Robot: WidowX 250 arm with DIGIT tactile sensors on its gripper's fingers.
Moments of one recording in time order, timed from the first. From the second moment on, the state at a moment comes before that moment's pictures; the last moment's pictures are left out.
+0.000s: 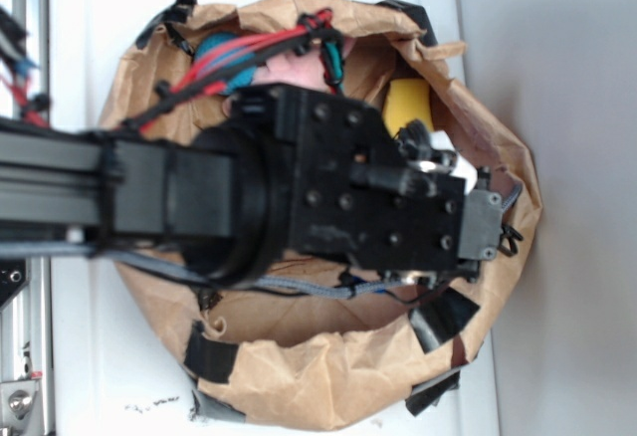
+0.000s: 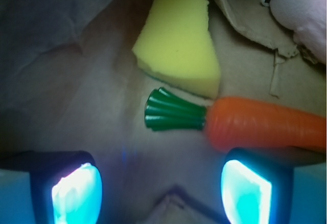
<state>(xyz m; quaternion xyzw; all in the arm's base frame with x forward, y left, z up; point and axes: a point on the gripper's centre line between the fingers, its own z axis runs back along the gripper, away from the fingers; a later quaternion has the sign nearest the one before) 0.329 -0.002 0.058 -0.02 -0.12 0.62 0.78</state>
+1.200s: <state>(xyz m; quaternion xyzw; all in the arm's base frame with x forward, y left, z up) 0.329 0.048 0.035 0.06 -0.15 0.61 0.77</state>
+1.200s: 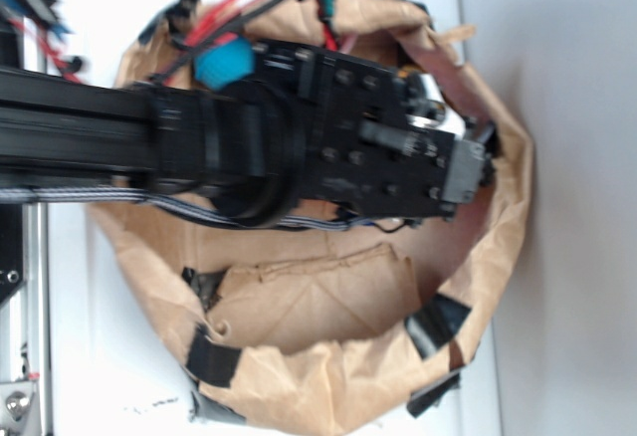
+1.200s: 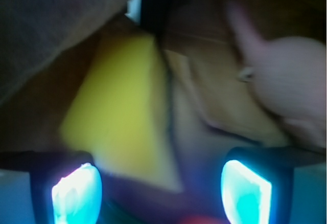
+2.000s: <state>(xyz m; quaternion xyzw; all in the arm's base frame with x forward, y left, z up) 0.342 0.041 0.027 0.05 -0.16 0.62 0.76</state>
